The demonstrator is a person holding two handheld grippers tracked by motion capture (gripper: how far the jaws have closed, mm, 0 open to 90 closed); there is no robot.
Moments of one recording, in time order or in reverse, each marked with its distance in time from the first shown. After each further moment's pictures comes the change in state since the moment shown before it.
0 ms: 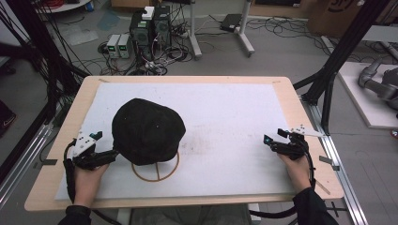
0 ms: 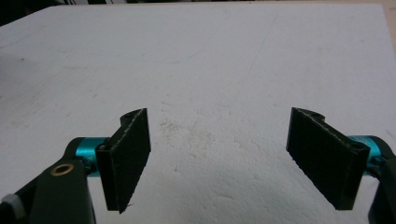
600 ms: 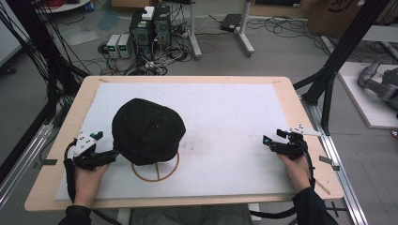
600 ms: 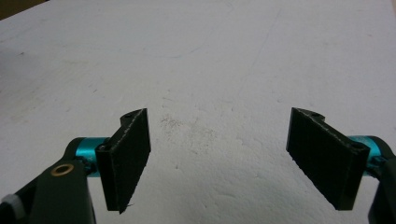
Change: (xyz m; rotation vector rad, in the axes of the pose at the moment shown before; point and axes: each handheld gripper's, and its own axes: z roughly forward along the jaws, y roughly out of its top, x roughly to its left) left arm 0.000 0.000 0.001 0.010 -0.004 0.004; right arm 0.000 0.000 0.003 0.023 0.009 -0.006
